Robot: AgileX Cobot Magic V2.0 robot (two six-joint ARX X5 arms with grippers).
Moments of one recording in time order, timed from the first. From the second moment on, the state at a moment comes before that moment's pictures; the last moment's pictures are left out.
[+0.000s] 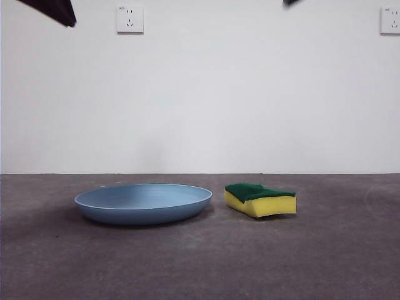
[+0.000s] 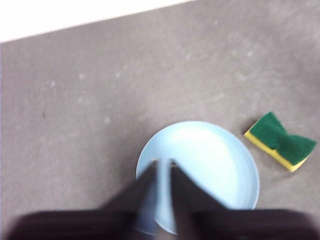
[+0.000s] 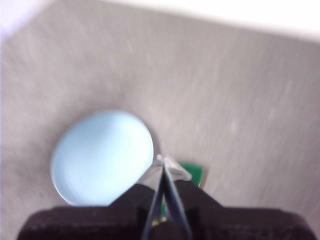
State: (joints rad) left arm -0.42 1.09 1.15 -0.59 -0.08 -0.04; right arm 0.48 1.20 1.36 -0.66 -0.05 0.02
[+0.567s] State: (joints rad) left arm -0.46 0.49 0.60 -0.27 -0.10 -0.04; right arm 0.48 0.60 0.84 -0.46 0.00 -0.04
